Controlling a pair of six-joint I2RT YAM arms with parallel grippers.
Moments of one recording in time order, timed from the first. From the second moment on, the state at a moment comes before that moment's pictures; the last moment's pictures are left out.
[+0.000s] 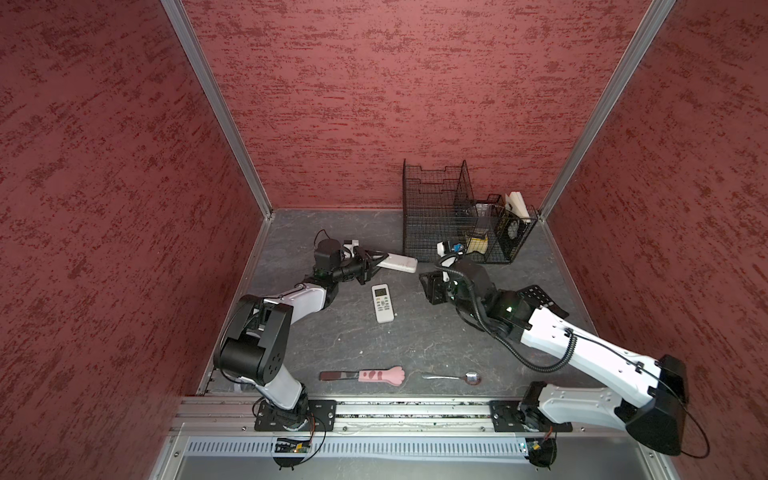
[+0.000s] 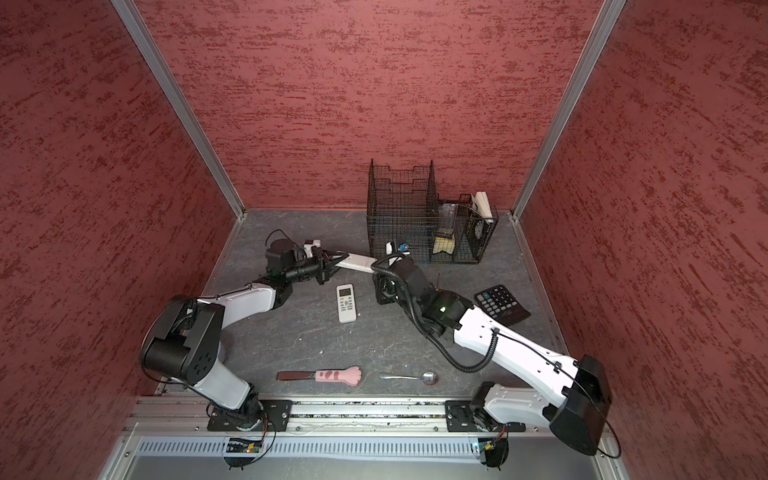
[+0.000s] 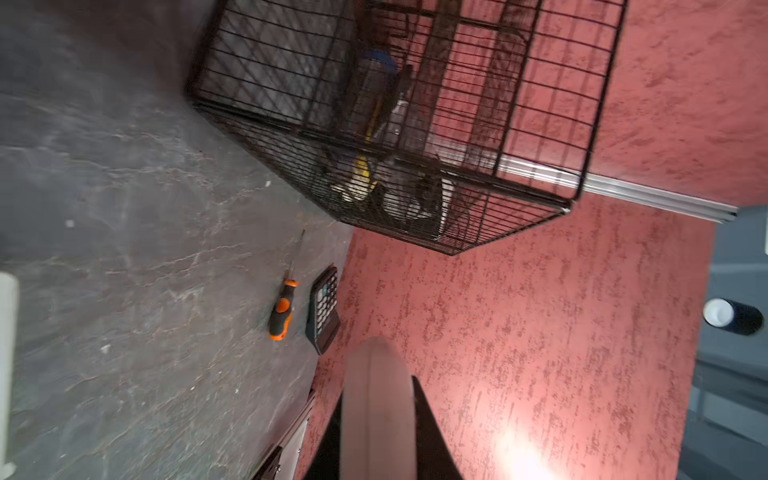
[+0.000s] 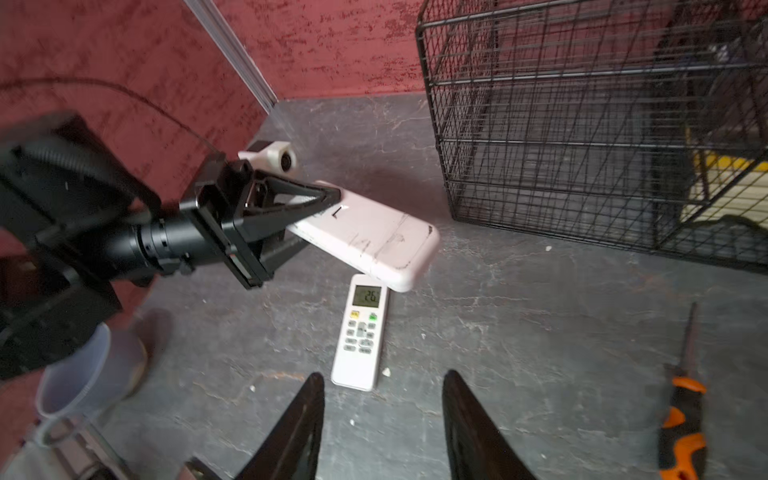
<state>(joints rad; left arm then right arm) -0.27 1.61 0.77 0.65 0.76 -1.57 0.84 1.22 1.05 -0.35 0.21 0.62</state>
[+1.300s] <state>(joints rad) -0.35 1.59 0.65 1.14 0.69 -1.63 0.65 1.34 1.03 -0.08 -0.11 0.91</state>
